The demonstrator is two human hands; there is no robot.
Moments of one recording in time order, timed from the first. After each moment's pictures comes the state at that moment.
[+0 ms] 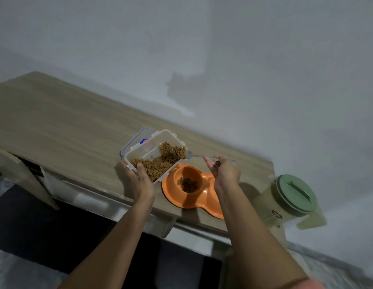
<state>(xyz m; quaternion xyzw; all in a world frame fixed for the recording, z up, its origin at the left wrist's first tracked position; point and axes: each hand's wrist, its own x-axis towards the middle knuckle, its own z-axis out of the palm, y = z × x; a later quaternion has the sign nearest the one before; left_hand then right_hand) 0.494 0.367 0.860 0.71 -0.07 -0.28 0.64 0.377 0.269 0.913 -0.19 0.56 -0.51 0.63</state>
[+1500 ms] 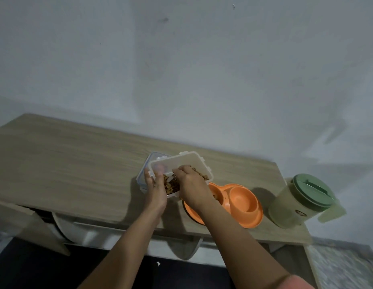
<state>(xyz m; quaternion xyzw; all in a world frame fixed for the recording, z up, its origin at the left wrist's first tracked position) 0.577 0.356 0.859 0.66 -0.21 -0.44 0.57 0.481 0.311 0.885 -0.90 0.41 -0.12 0.10</state>
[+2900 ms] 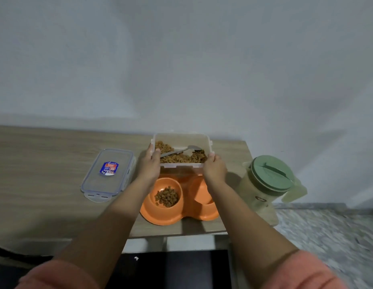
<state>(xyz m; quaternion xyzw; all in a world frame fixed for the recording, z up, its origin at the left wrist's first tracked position) 0.494 0.224 0.834 0.67 -0.37 -0.43 0.47 0.331 0.209 0.871 -0.49 0.73 -0.36 0.32</state>
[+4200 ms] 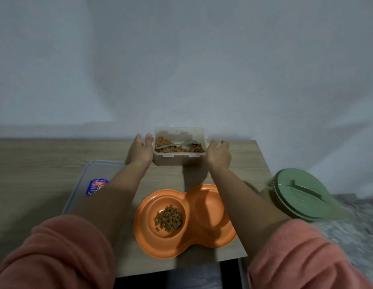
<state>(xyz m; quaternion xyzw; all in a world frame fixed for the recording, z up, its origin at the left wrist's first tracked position) 0.533 0.101 0.801 0.77 -0.35 -0.36 0.39 0.346 0.108 0.852 -0.40 0.76 -0.36 0.36</state>
